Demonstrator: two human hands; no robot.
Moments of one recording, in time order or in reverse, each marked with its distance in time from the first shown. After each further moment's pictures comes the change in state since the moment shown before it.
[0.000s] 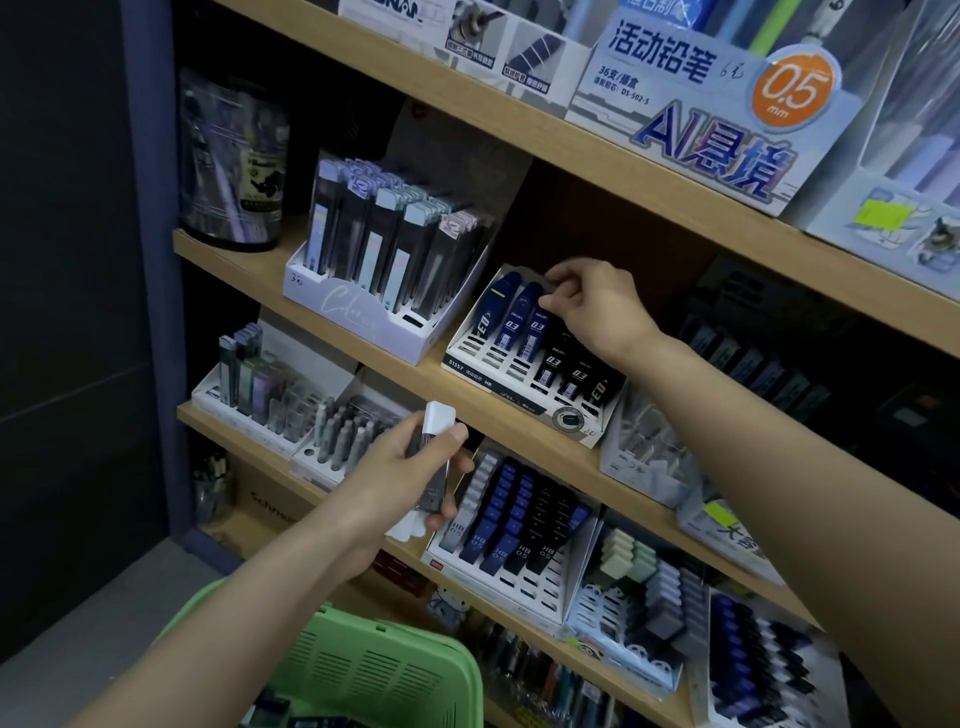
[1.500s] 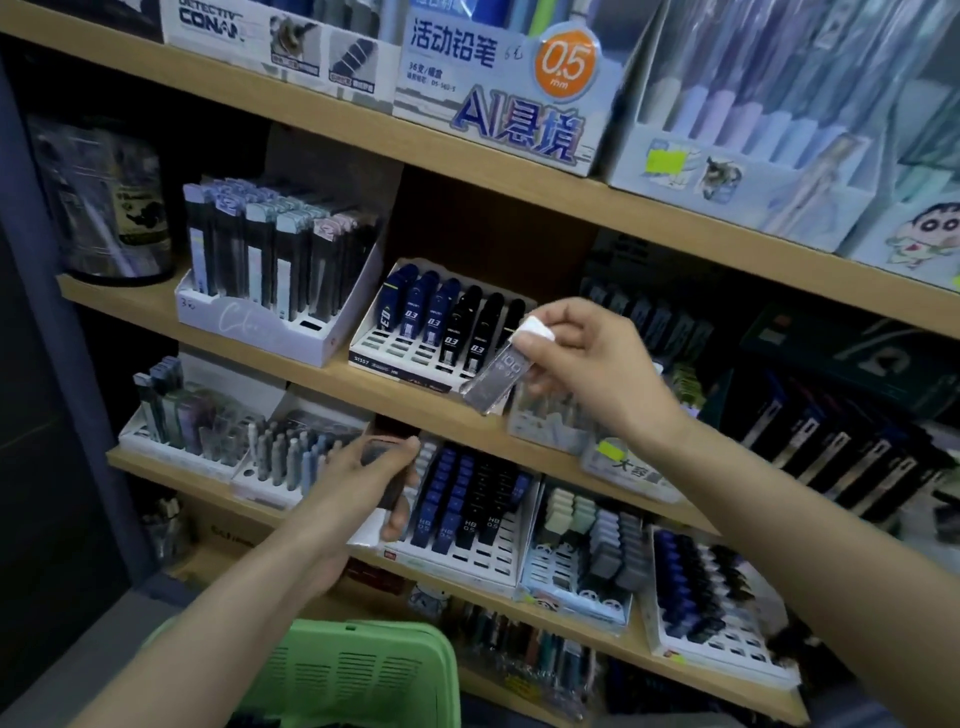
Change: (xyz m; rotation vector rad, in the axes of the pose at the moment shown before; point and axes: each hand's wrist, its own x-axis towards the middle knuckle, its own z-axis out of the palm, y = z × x) left_hand -0.012 -0.005 0.042 0.082 0.036 -0.116; right_hand -0.134 0.009 -0.058 0.630 0.027 0.111
